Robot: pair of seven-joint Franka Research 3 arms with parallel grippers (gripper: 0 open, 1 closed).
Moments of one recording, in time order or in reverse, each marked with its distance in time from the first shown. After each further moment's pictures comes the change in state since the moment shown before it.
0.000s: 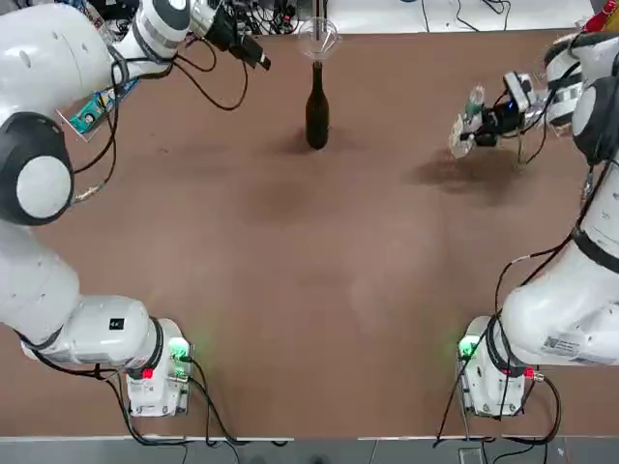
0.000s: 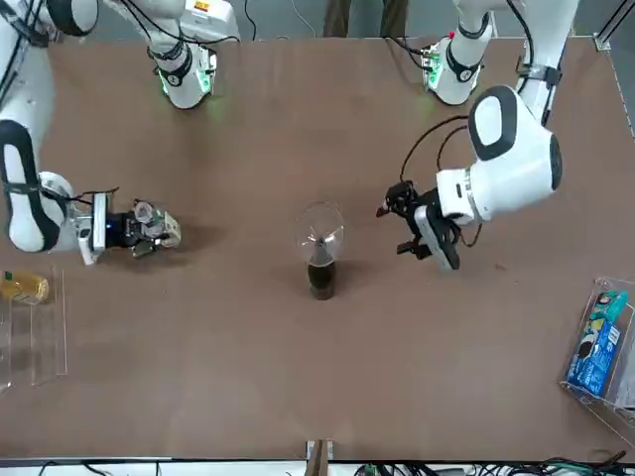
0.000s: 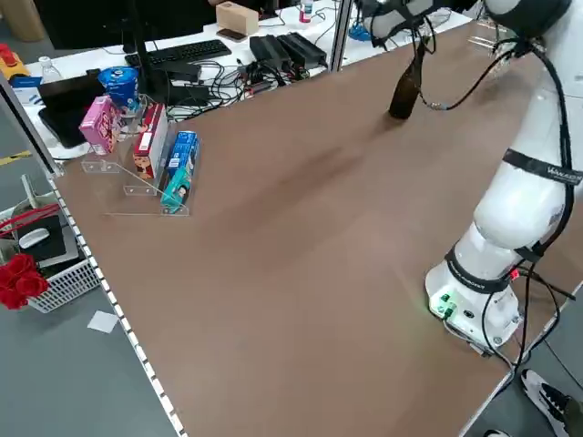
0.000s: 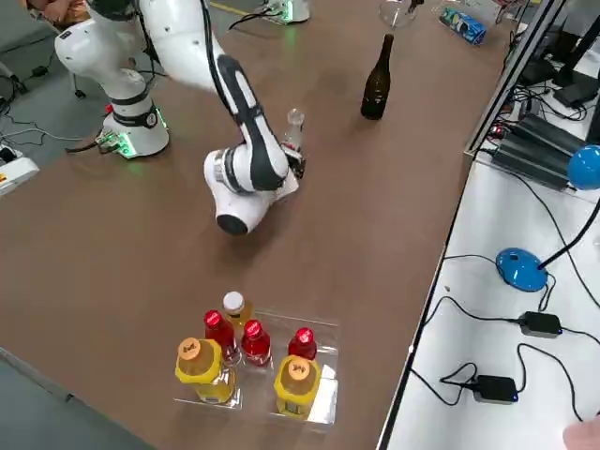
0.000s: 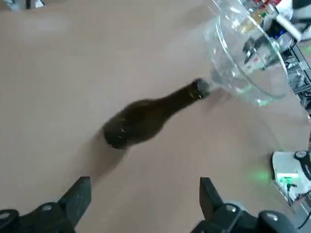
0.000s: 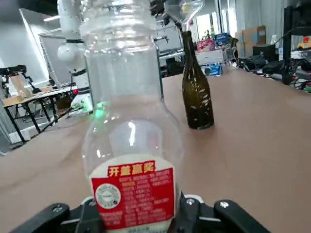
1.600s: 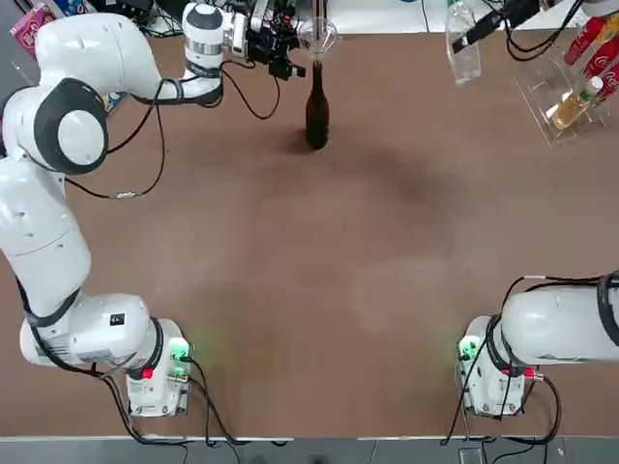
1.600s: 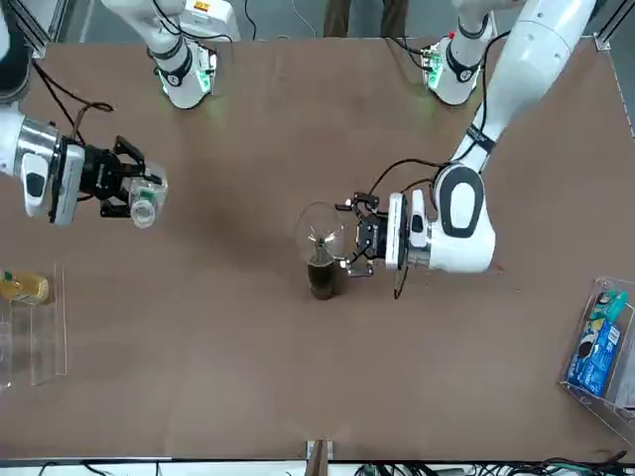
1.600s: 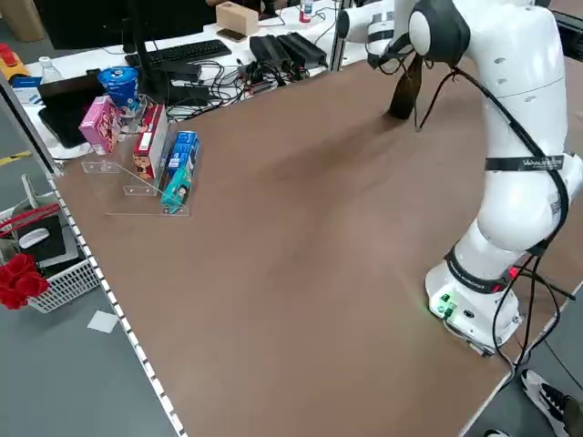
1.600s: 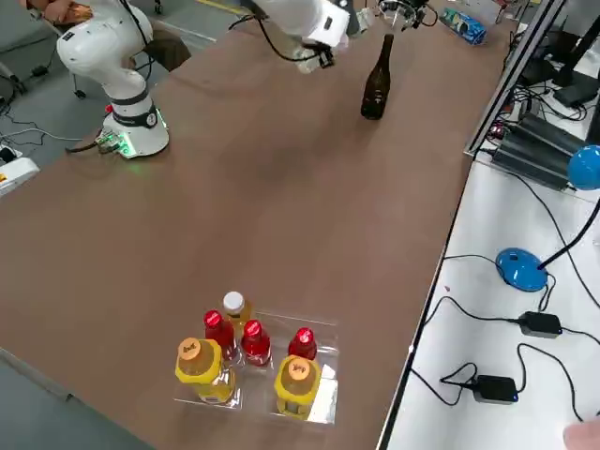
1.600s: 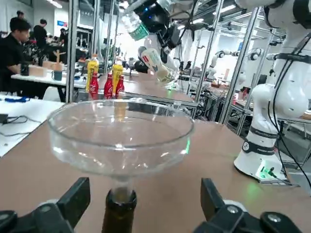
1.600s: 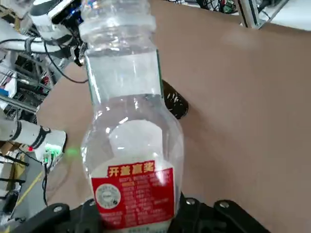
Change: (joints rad) left arm 0.069 0.426 -0.213 0.258 -0.449 -0.153 1.220; right arm 0.096 -0.606 0.308 -0.010 -0.284 0.390 1.459
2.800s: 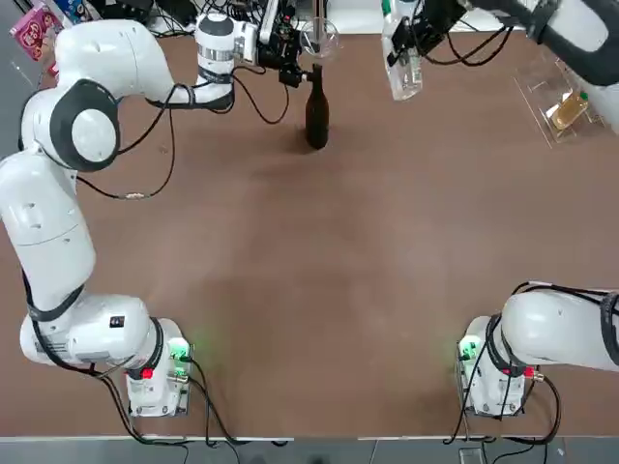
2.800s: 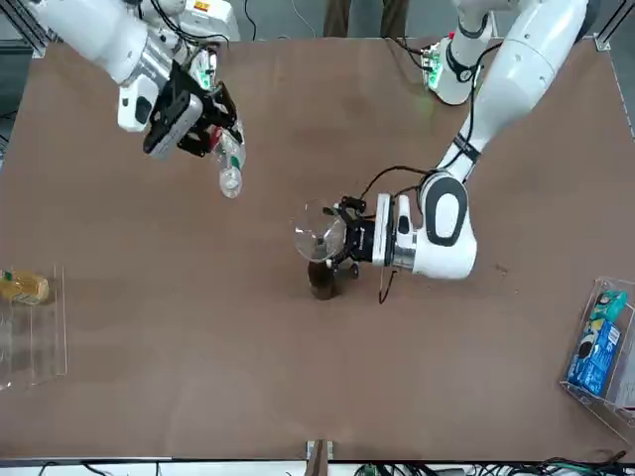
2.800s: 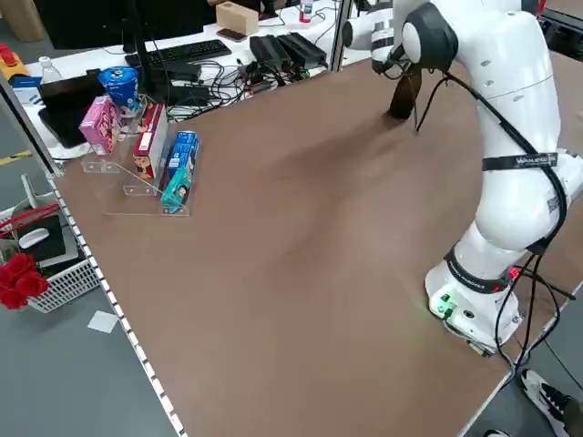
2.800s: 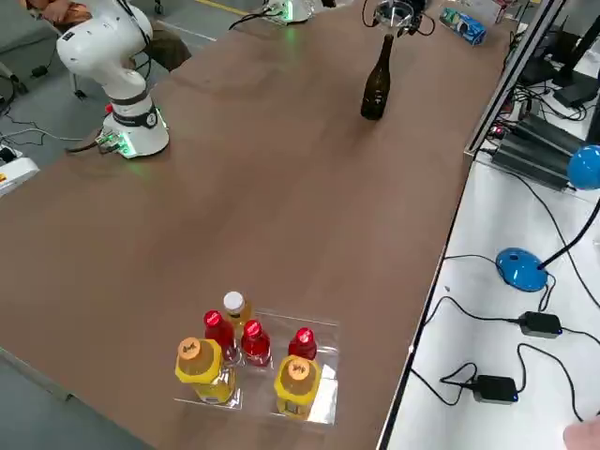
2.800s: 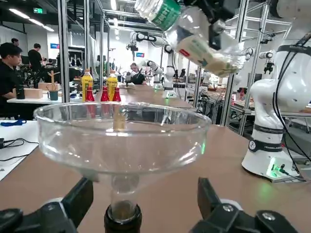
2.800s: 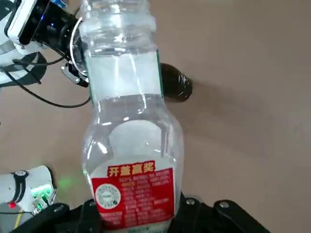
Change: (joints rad) left arm -0.046 0.078 -0.005 0.056 -0.033 0.015 0.114; right arm 0.002 -0.125 0.430 0.007 -0.245 0.206 0.839
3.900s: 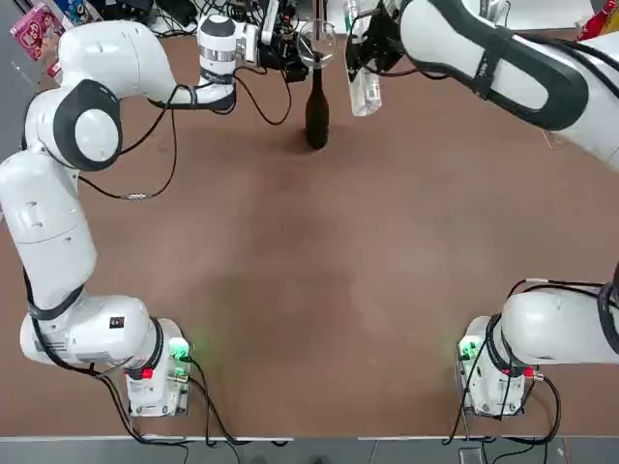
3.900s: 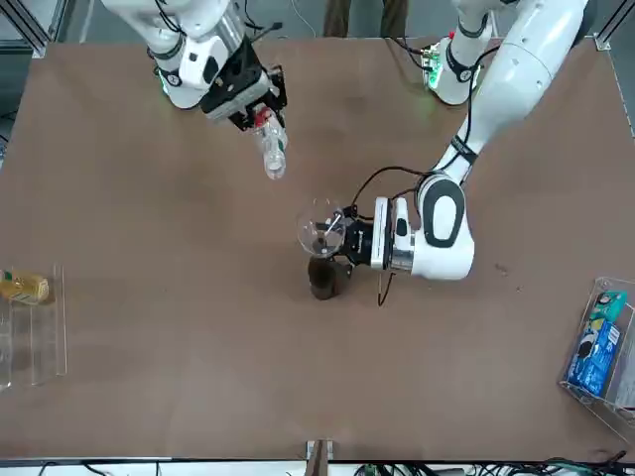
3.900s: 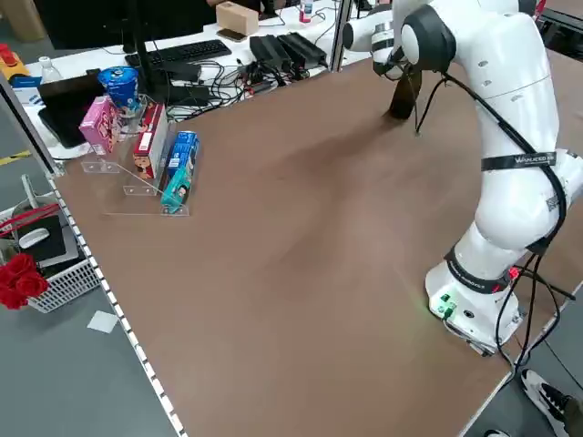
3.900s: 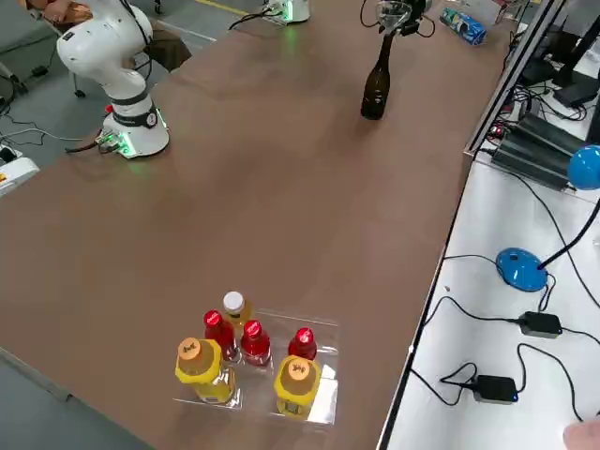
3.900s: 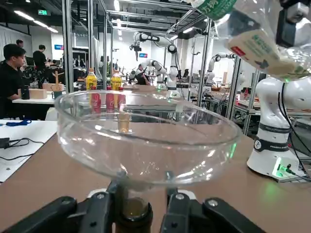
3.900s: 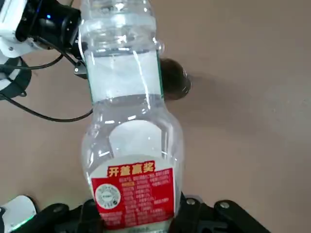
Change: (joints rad) left arm -0.003 0.014 0.002 0.014 -0.004 0.013 0.013; right arm -0.001 0.128 0.266 0.140 -0.330 0.062 0.498
